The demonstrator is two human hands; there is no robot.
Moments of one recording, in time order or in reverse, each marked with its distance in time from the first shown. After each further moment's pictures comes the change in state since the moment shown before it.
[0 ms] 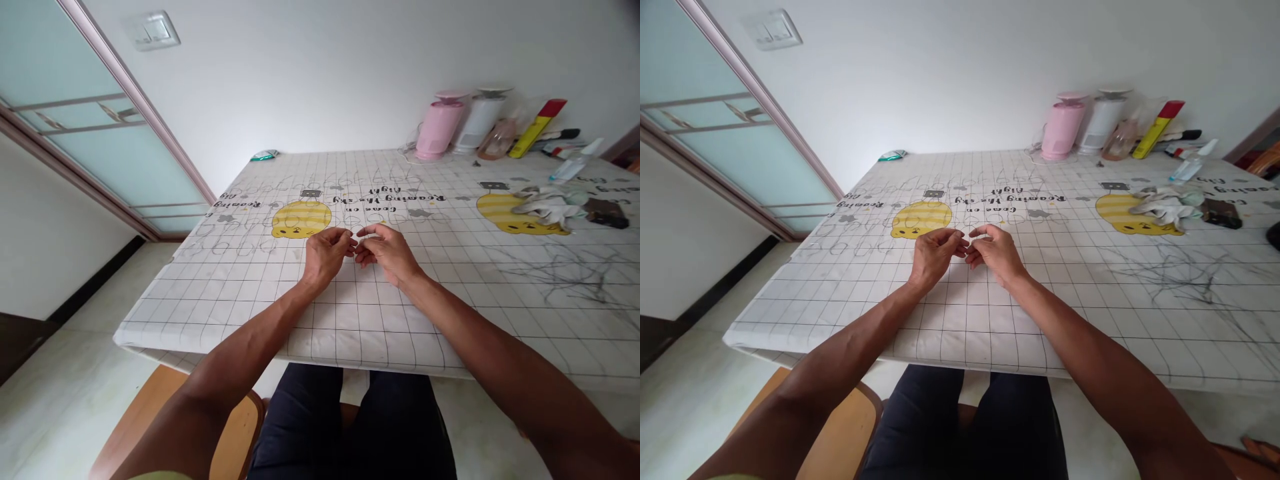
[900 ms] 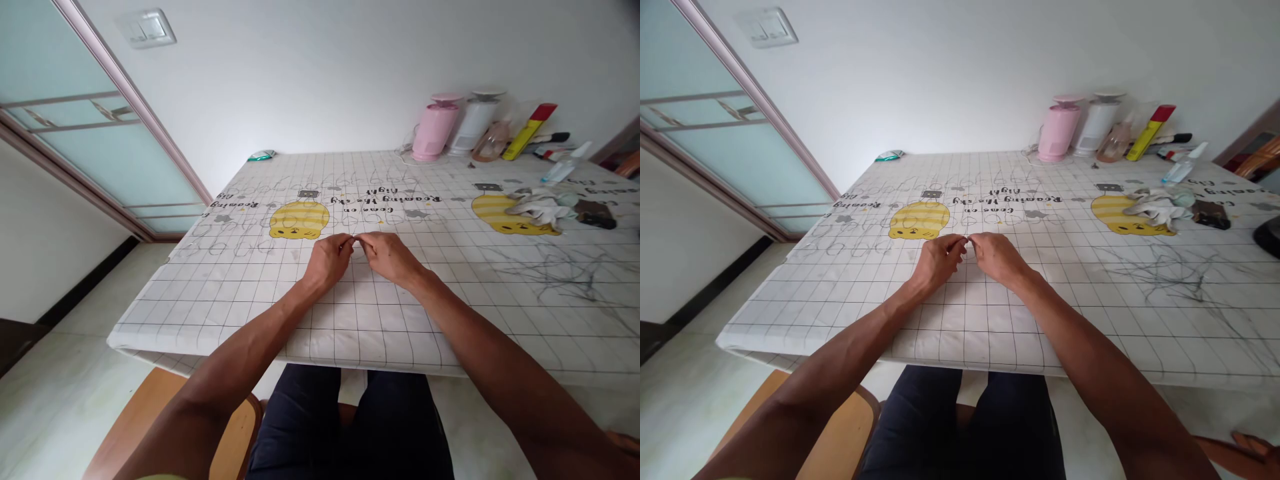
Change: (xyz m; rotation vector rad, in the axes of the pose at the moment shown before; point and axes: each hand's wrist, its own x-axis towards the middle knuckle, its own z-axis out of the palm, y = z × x) left_hand -0.002 -0.010 -0.005 0.397 -0.172 0.149; right_hand 0.007 0.001 -0.026 -0.930 -0.168 -0.511
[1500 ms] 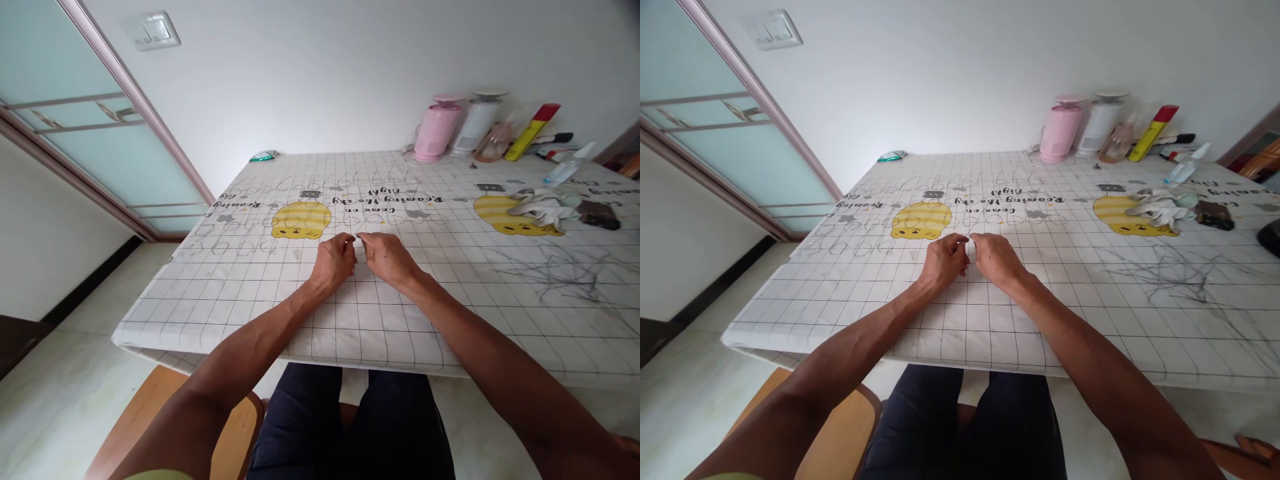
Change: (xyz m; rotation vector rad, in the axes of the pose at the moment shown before) left_hand -0.003 -0.001 0.012 -0.158 0.022 -0.166; right_hand -0.001 -0.005 0.009 -0.265 0.037 -0.045
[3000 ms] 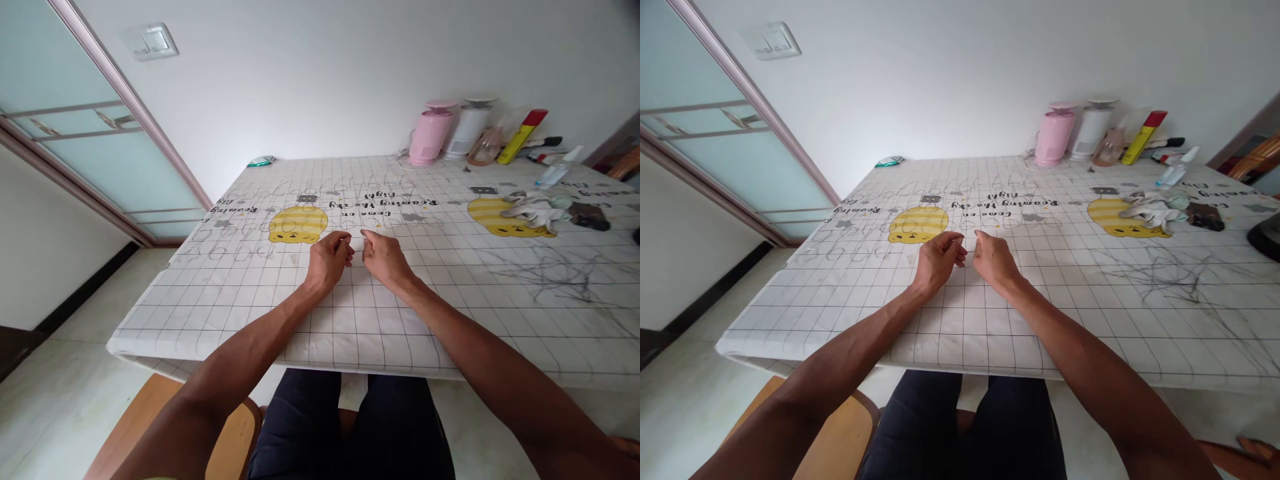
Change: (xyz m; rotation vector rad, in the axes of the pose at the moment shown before) left_hand 0.007 0.000 0.000 -0.219 0.077 0.071; right_hand 0.001 0.000 0.008 0.258 0.165 0.278
